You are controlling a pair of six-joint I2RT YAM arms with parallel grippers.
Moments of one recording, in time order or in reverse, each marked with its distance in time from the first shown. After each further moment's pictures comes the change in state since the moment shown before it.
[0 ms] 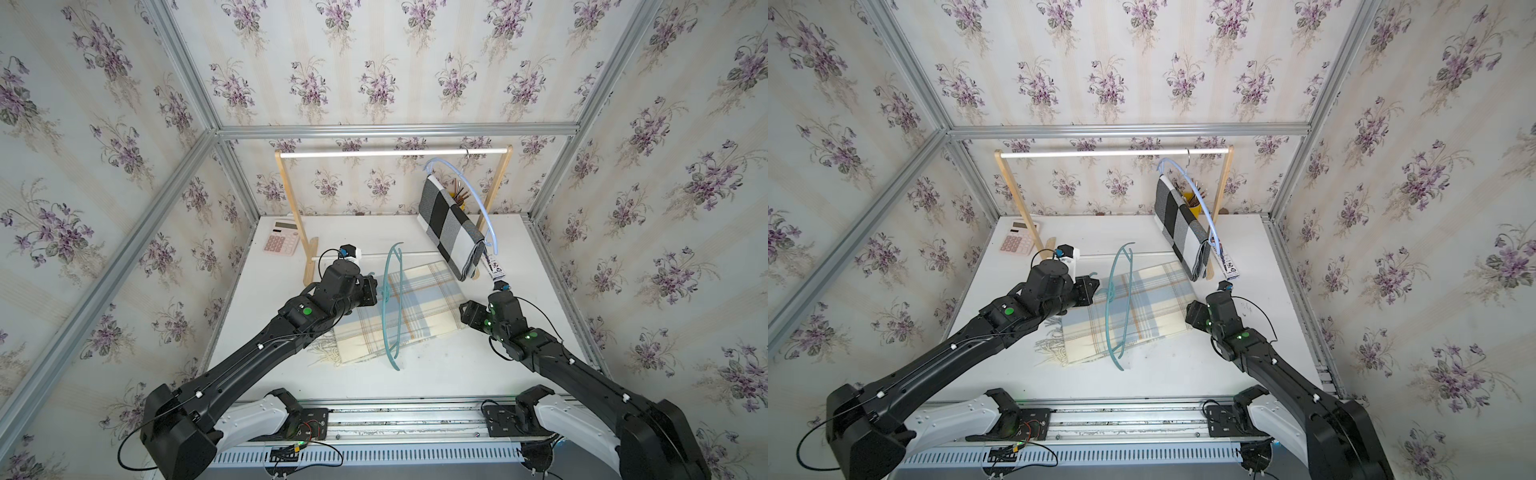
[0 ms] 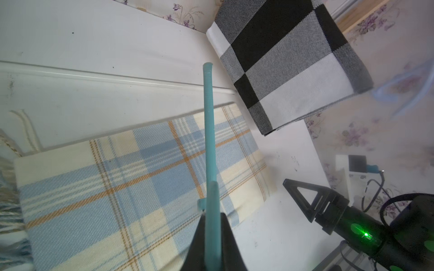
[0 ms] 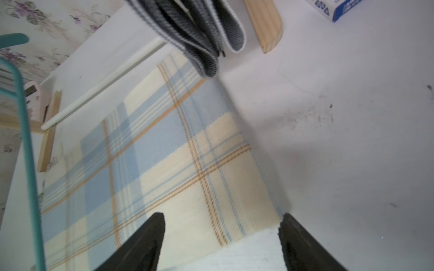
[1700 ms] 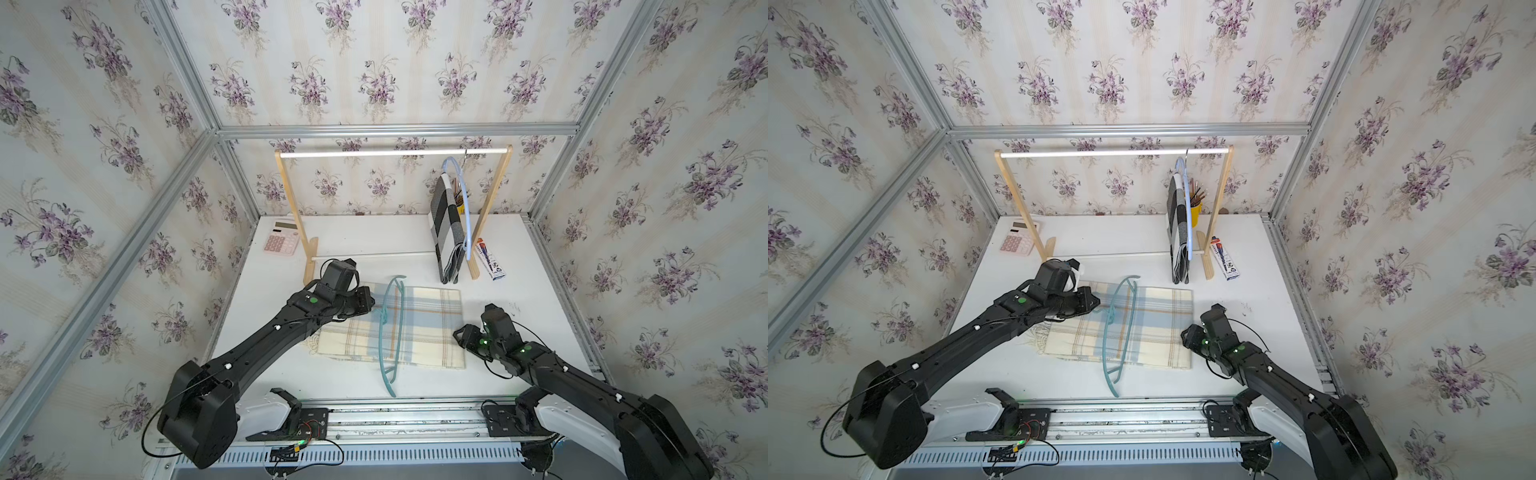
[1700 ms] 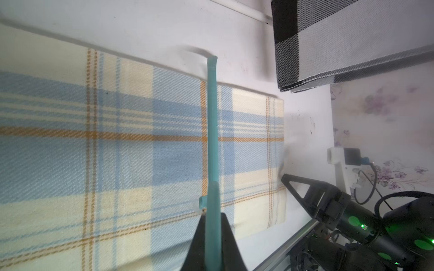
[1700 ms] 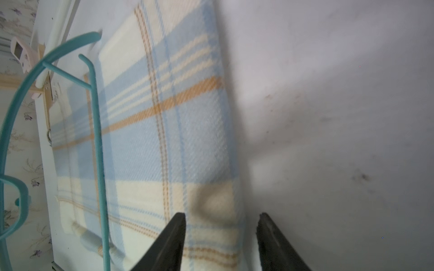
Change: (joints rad) left arm 0.134 0.121 -0.063 -0.070 0.319 0.029; right arm 0.058 -0.043 -0.137 -0.026 -0.179 0.197
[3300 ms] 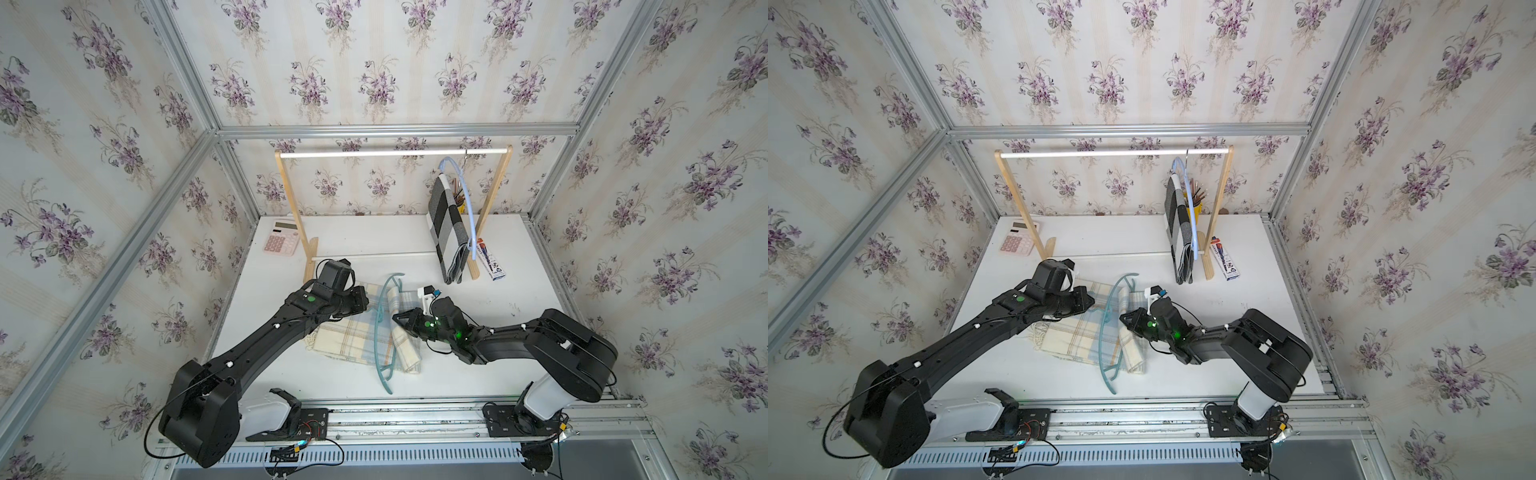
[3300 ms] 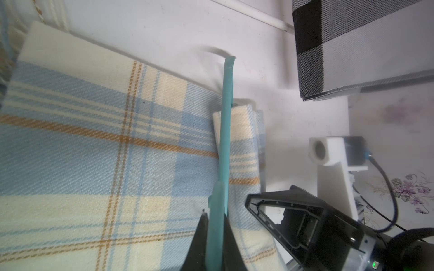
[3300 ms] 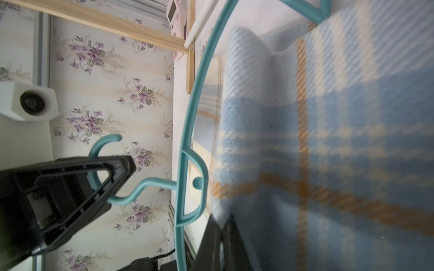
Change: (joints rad) left arm 0.041 -0.004 -0.018 -0.006 -0.029 0.024; right arm 0.404 0.645 0.238 0.893 -0.082 0.355
